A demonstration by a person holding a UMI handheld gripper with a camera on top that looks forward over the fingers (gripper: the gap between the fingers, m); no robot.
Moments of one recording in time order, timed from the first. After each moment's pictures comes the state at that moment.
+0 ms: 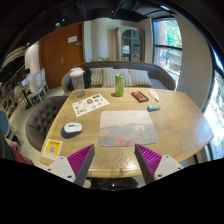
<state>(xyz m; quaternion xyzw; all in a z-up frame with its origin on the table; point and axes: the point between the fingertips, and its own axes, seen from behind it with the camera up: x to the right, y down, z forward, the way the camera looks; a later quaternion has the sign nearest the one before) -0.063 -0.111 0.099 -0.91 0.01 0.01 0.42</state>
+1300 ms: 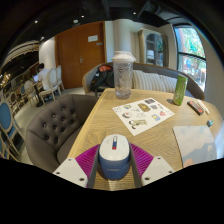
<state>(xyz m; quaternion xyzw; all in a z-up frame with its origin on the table) -0.316 0.071 -0.012 -0.89 -0.06 0.06 0.45</state>
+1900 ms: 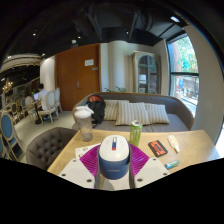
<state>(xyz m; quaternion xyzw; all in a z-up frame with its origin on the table) -0.092 0.113 0.192 -0.83 -0.06 0.06 0.55</state>
